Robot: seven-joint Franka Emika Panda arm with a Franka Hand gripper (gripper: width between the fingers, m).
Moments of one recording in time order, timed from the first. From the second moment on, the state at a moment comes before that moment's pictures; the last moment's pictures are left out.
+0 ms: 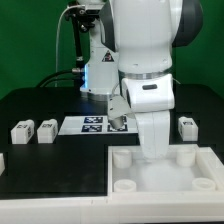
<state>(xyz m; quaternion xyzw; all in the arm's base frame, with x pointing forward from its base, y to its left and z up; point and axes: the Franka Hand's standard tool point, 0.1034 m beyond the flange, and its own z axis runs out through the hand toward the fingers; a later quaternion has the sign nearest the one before) 0.490 0.057 0.012 -0.71 -0.70 0.01 0.05</state>
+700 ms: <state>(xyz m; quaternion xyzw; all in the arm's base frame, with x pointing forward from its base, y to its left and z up) 0.490 0.056 0.012 -0.71 -0.70 0.01 0.05</state>
